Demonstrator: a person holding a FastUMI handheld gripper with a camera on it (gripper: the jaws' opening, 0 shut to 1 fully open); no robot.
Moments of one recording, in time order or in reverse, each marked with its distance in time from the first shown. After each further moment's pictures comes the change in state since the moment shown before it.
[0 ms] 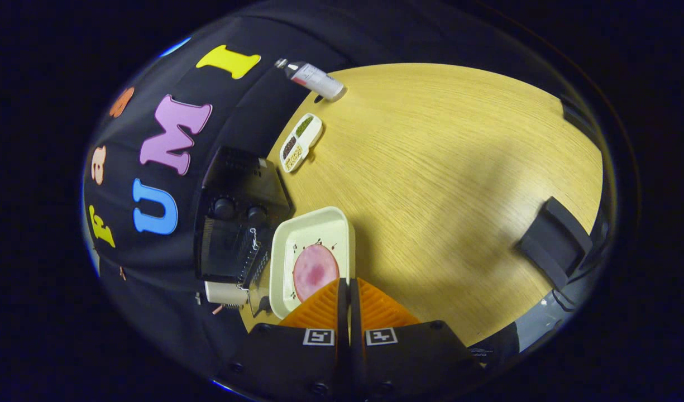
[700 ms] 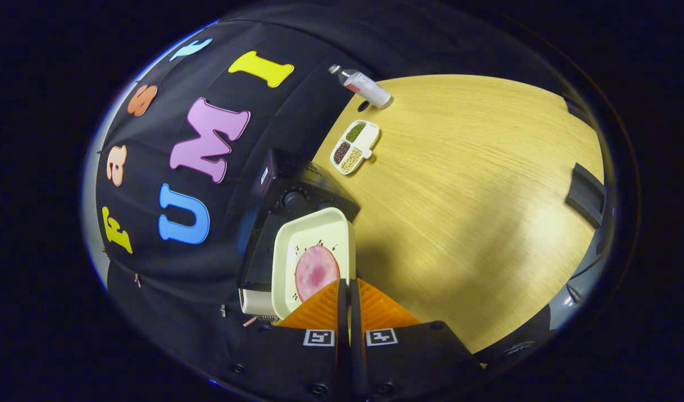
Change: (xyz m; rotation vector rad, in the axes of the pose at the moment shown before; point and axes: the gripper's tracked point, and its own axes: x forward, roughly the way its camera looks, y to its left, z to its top) arm 0.006 0.130 -0.047 -0.008 -0.060 0.119
